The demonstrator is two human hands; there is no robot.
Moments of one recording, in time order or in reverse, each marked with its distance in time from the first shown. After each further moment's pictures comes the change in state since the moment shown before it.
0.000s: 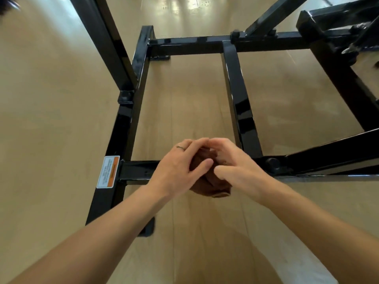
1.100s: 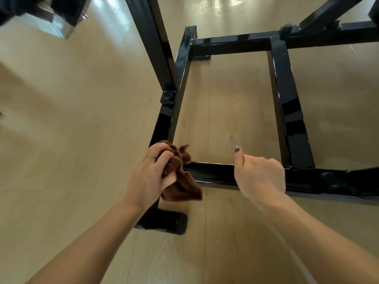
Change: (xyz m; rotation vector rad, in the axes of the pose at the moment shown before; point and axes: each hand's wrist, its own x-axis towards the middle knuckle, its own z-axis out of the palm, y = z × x) left_hand -0.072 -0.093 -0.063 0.302 0.268 -0.038; right_hand 0.051 0.022 0.055 -1.015 0.389 0.028
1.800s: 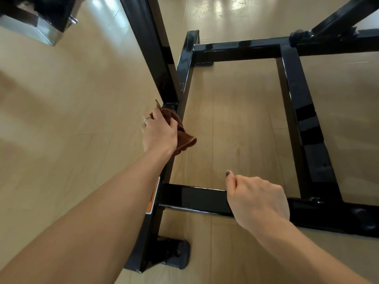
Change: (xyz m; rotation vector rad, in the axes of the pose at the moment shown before) left_hand 0.171 -0.044 0.031 0.020 0.192 -0.708; right_hand 0.021 -0.023 0.010 0.031 -0.116 0.003
